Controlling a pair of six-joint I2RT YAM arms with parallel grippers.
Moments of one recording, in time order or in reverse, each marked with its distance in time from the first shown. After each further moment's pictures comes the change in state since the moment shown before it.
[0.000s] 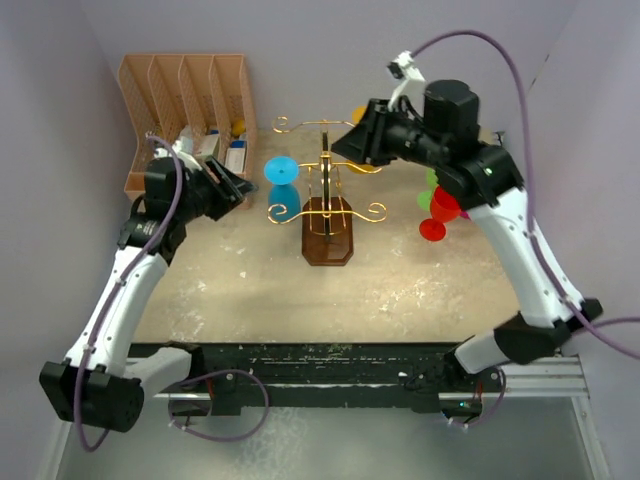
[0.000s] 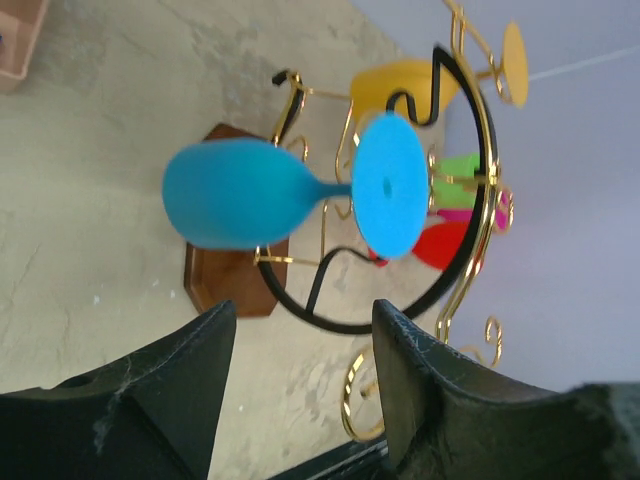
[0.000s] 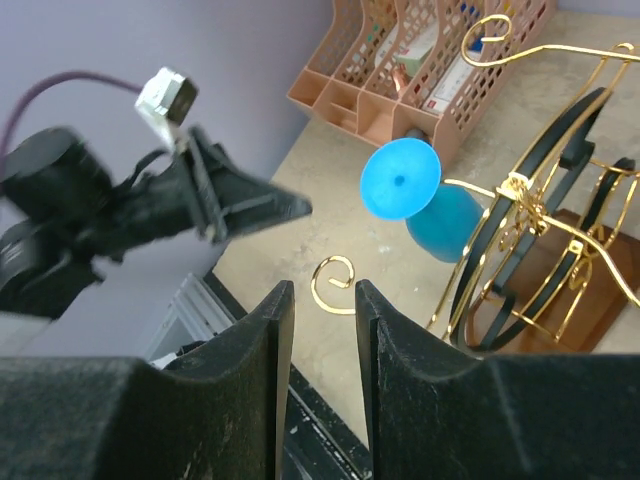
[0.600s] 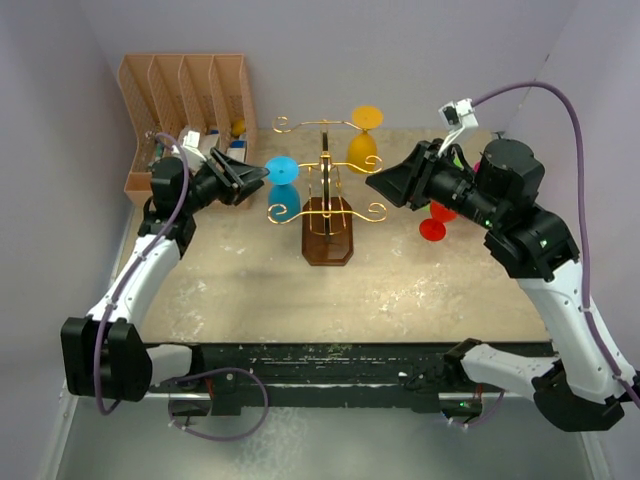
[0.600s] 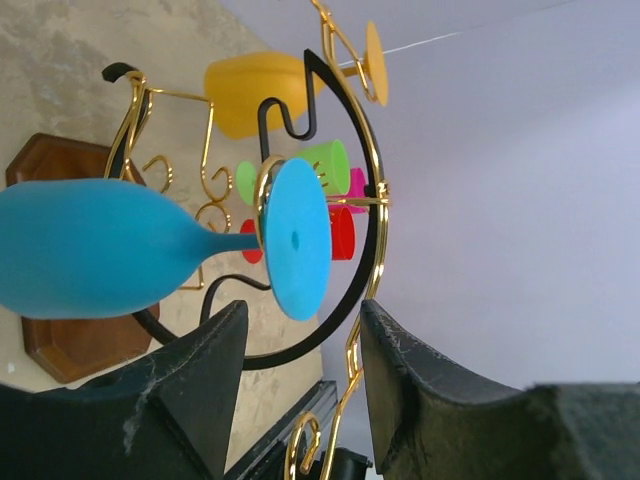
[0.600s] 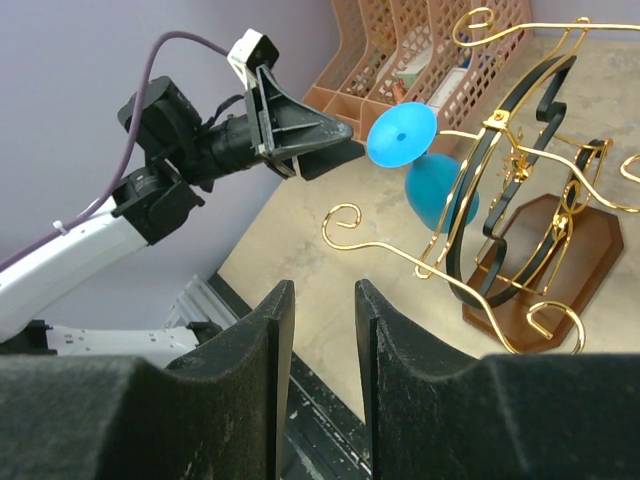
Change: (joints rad) left arm 0.133 0.157 -0.188 0.599 0.367 -0.288; right arm 0.000 -0.442 -0.389 0.091 0.063 0.014
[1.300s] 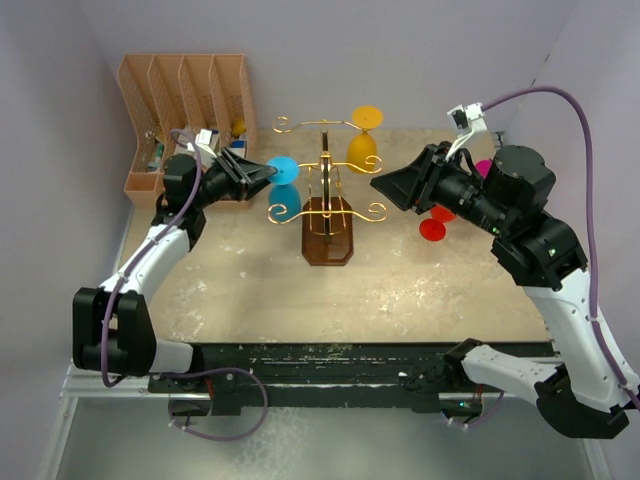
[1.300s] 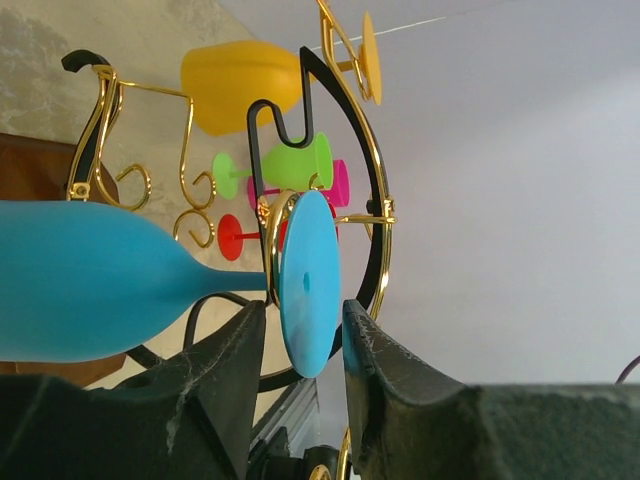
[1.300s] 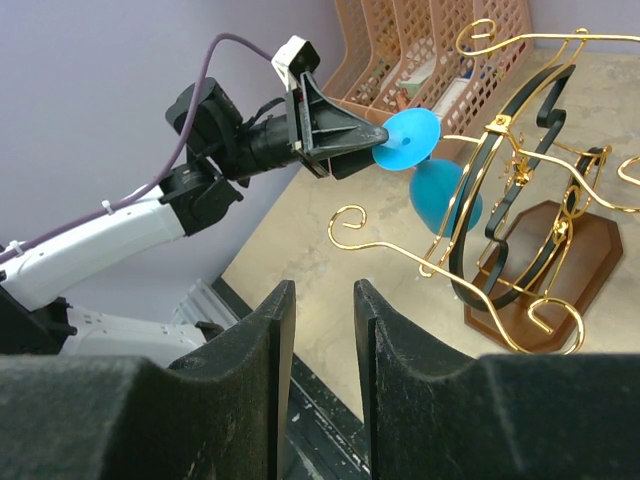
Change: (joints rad) left arm -0.024 0.134 0.000 0.183 0.051 -0.085; right arm 0.000 -0.042 -0.021 0.007 0.006 0.005
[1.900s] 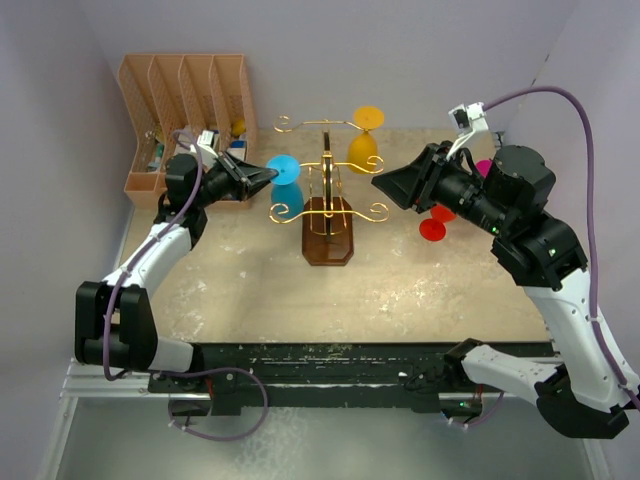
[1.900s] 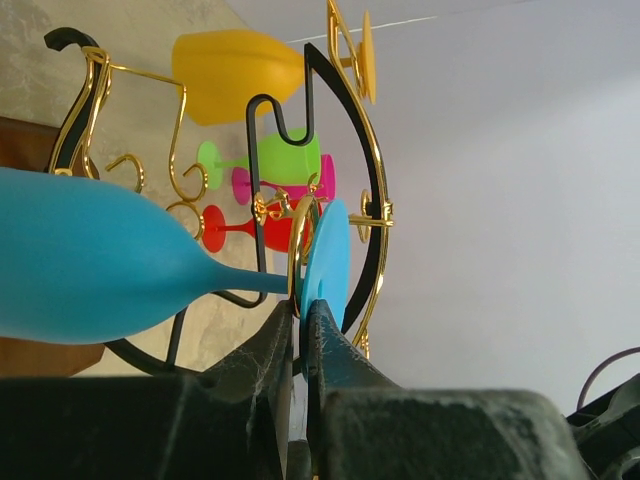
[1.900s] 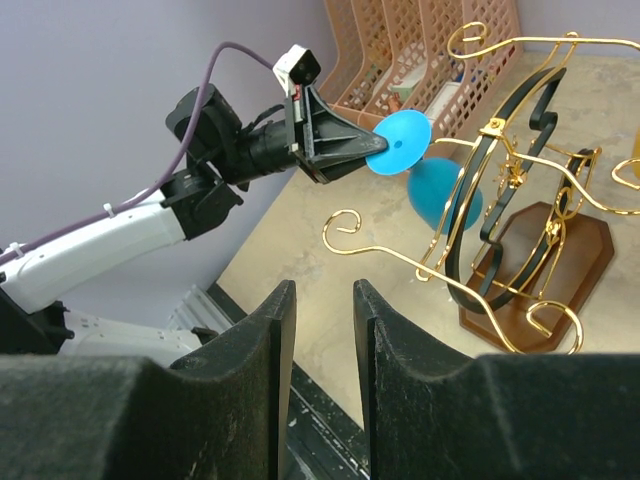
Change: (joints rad) left arm -0.002 0.034 0.000 0.047 0.023 -0.067; right arm 0.000 0.000 0.000 0.000 0.019 0.000
